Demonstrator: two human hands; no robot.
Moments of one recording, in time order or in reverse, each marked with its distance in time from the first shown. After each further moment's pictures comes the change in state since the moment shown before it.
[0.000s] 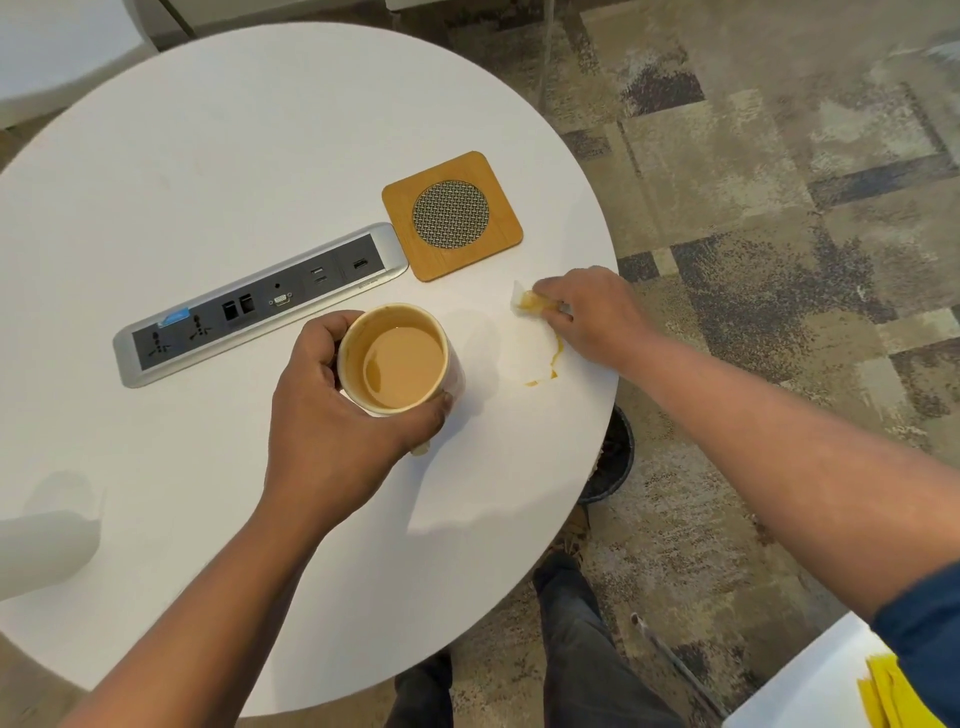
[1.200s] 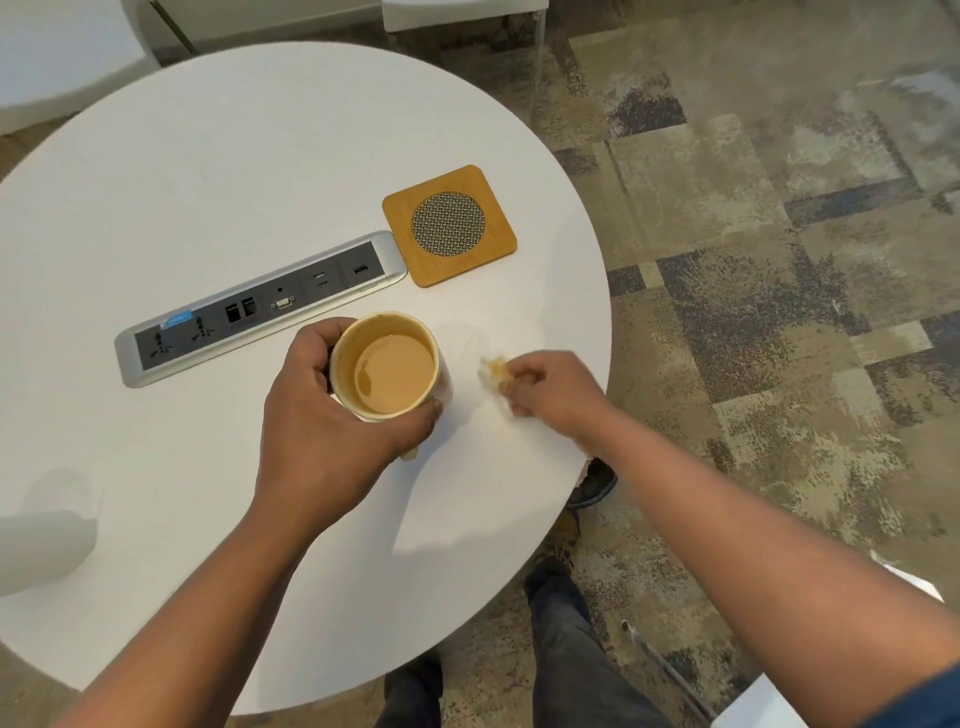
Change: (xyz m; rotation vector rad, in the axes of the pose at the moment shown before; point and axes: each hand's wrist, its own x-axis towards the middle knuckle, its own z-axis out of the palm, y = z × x) left_hand -0.009 -0.002 -0.012 -0.011 0.007 0.003; right_hand -0.062 -0.072 0.011 0.965 -0.216 0.596
